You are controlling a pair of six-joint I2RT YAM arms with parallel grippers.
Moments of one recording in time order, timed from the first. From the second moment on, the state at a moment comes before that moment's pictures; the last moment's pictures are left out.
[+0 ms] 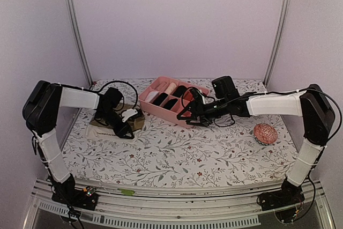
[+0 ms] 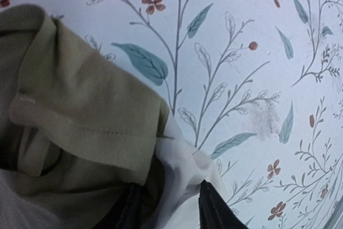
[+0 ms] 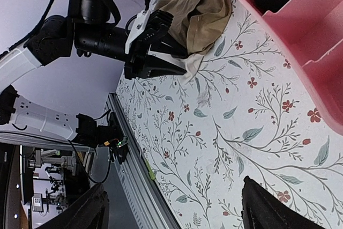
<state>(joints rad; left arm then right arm) -0.35 1.87 1.10 -0.56 0.37 0.55 0.68 1.77 1.16 -0.02 -0.72 0.65</state>
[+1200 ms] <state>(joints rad) -0.45 1.81 1.14 -0.57 0.54 0.70 0.86 1.86 1.05 -0.21 -0.55 0.68</state>
